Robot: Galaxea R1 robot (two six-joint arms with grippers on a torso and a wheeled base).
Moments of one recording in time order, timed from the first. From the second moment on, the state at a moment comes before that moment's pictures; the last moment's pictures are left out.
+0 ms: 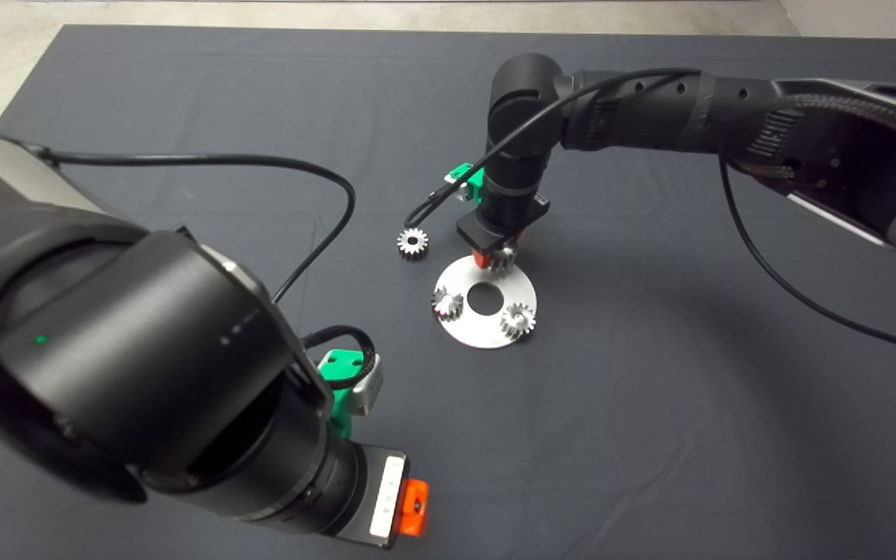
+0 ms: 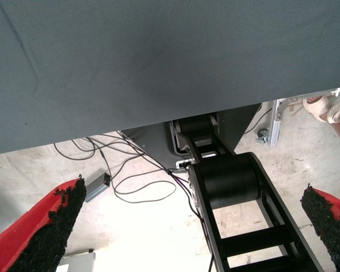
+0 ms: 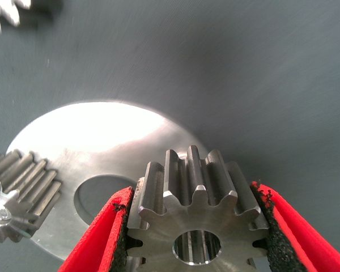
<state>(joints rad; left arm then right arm) -0.54 2.61 -0.41 0.07 1.44 -2.04 0.41 2.97 -1.63 -0.26 -1.52 0.73</state>
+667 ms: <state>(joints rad) -0.54 2.62 -0.41 0.07 1.44 -2.04 0.46 2.95 -1.62 -0.25 -1.52 0.73</state>
